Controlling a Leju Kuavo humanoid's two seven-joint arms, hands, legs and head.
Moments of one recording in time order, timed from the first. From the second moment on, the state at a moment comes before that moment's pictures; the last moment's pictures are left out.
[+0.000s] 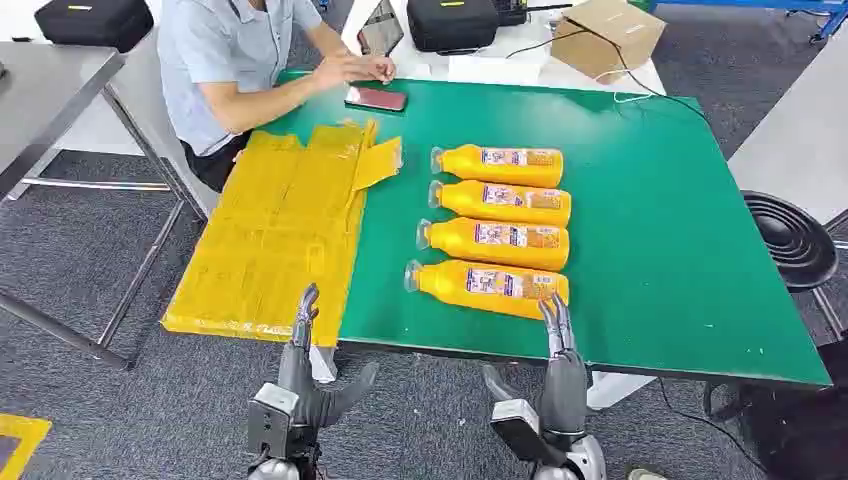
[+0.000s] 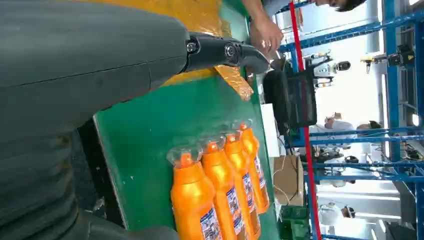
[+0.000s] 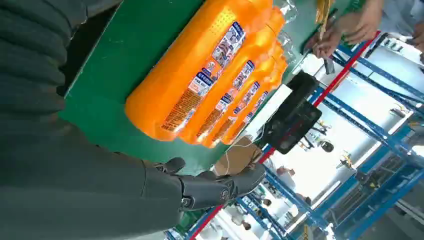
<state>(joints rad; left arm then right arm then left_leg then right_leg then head) 0.06 -0.15 -0.47 -1.34 -0.03 0.43 -0.64 0.07 0.13 0.26 -1.26 0.43 -0.65 -0.60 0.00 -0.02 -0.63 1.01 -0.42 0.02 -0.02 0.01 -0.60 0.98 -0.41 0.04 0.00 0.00</state>
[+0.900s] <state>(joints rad) -0.02 -0.18 -0.48 -1.27 0.03 0.34 -0.68 -0.33 0.00 0.21 -0.84 0.72 -0.56 -0.47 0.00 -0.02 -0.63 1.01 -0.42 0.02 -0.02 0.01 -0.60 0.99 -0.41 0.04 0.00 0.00</state>
